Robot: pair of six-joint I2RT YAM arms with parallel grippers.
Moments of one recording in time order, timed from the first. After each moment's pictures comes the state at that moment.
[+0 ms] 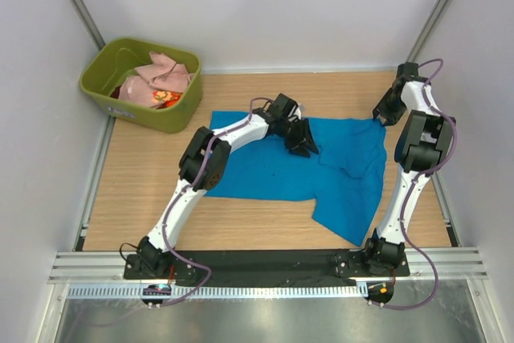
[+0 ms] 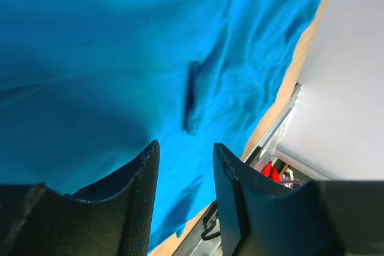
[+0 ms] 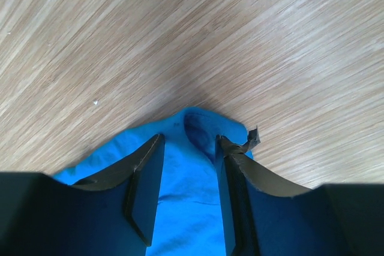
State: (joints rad) left arm -0.70 2.50 2.03 -0.41 0.65 -0.86; right arm -0.26 2.26 1.89 -0.81 0.02 0.42
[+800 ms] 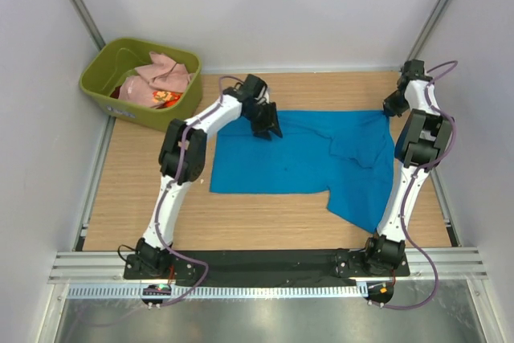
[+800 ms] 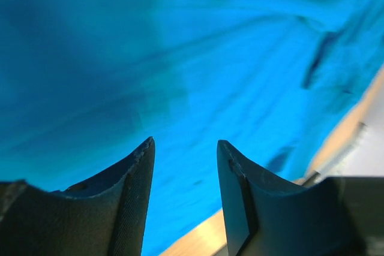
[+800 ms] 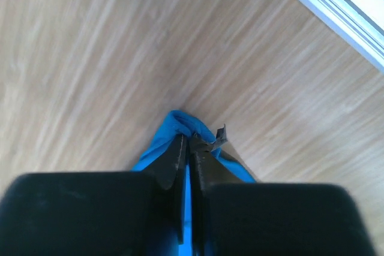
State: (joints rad) left arm -0.55 2.41 2.03 -0.67 0.46 -0.62; right arm -0.30 2.40 2.05 -0.77 0.11 0.65
